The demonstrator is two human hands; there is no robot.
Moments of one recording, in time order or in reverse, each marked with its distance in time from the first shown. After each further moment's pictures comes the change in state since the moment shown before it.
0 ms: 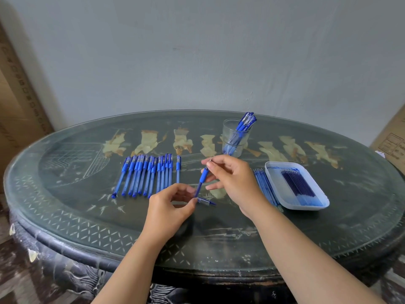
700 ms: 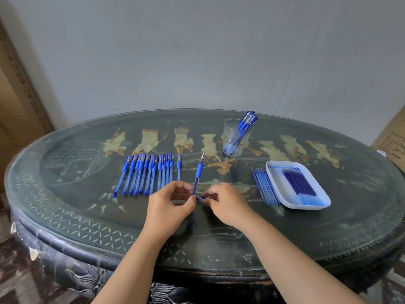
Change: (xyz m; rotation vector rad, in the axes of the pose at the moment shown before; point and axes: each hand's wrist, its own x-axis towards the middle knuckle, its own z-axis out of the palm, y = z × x) left_hand 0.002 0.000 0.000 -0.056 0.016 -0.075; right_hand -0.006 0.042 0.011 -0.780 -0.192 0.085
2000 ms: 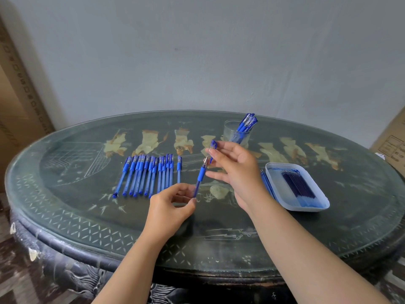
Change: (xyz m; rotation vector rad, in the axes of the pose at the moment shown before) left_hand 0.001 -0.003 0.001 -0.012 -0.039 0.028; right_hand 0.007 -0.034 -0.047 1.127 0.280 -0.015
